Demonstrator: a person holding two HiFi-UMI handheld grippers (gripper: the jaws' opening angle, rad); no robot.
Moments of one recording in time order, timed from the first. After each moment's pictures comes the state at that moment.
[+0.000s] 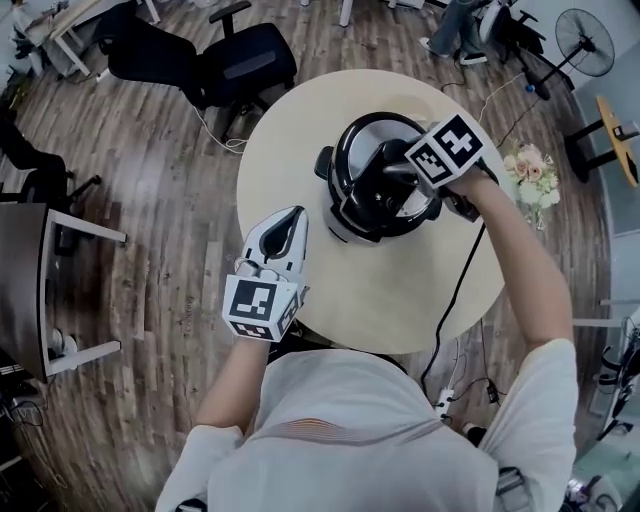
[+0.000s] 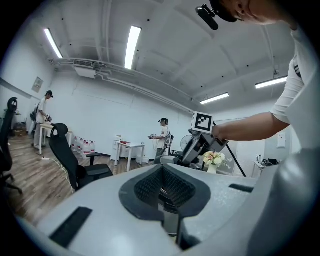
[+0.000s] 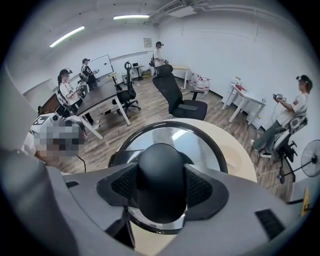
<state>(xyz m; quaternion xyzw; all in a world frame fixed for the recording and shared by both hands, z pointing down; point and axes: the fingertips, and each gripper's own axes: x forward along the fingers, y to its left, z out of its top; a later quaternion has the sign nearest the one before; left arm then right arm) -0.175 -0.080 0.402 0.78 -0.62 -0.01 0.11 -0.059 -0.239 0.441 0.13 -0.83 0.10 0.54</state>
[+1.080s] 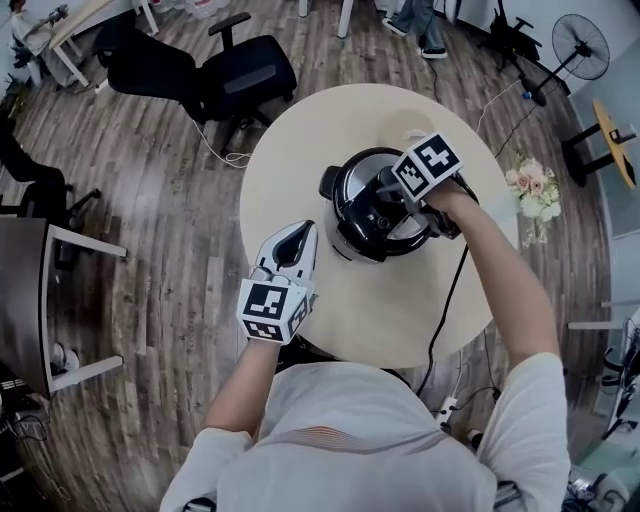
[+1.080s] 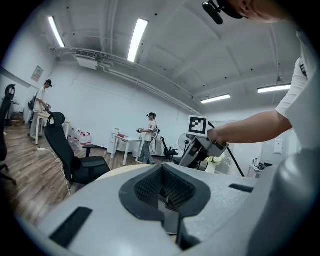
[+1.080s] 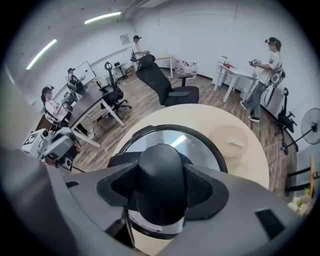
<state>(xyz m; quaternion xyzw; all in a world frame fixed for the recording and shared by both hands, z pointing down) -0.178 -0.107 0.436 0.78 -0.60 -0.01 0.15 -0.064 -0.253 0.498 0.18 -0.79 0.20 0.55</state>
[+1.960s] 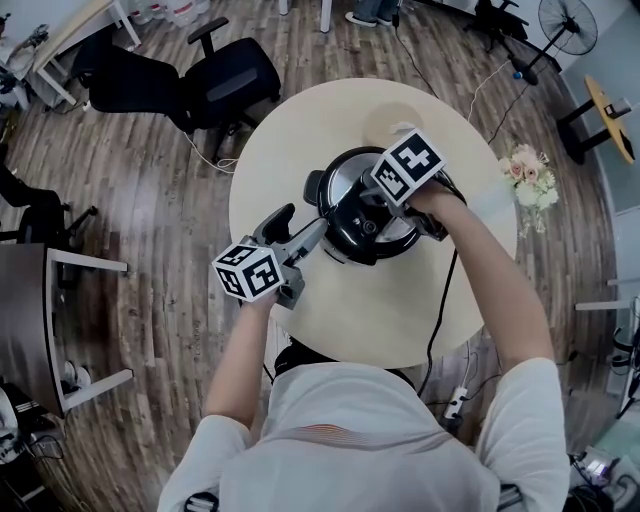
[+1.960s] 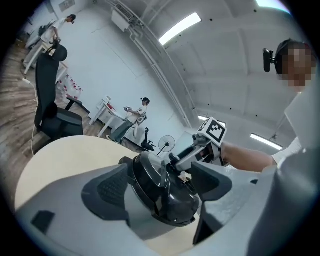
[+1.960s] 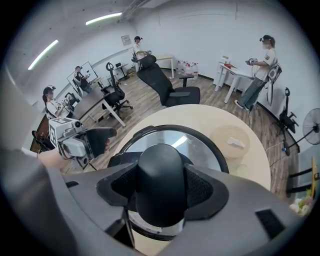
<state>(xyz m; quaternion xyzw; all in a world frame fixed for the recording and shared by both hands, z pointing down) -0.169 -0.171 0.487 0.82 -0.46 -0.14 0.33 -0.066 -0.255 0.500 0.17 -0.79 0.20 0.55</state>
